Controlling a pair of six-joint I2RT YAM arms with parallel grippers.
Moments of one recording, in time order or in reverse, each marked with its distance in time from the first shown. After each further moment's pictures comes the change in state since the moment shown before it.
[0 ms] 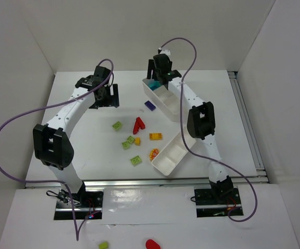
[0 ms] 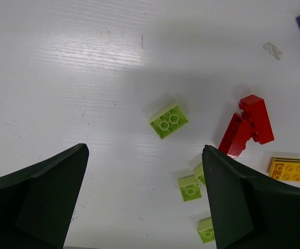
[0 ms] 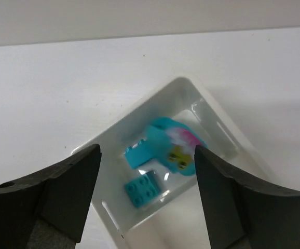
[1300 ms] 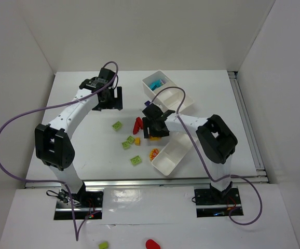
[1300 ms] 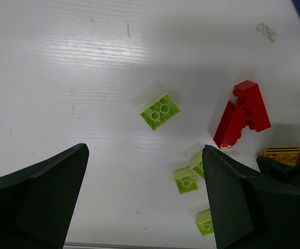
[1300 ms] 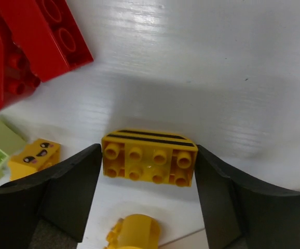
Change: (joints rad) left arm -0.046 0.000 -0.013 -0.017 -0.003 -0.003; right arm 0.304 -0.605 -1.151 -0.069 -0.109 0.237
